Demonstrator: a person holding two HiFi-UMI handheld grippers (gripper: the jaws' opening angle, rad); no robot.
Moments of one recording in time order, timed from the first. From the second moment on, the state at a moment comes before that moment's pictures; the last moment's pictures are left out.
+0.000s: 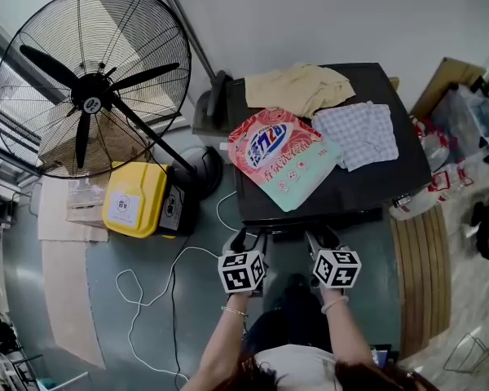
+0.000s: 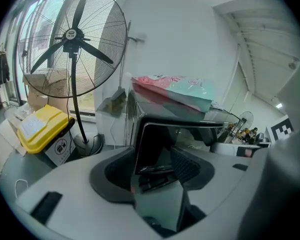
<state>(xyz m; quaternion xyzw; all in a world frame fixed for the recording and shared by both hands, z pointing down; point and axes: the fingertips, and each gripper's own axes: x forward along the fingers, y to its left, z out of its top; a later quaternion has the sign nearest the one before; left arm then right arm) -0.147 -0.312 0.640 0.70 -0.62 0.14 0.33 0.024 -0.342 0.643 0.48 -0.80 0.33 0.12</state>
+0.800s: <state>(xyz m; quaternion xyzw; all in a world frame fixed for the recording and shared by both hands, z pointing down) -0.152 -0.324 0.643 0.69 -0.63 0.14 0.34 0.023 -0.353 0.645 0.50 -0.78 0.35 0.09</state>
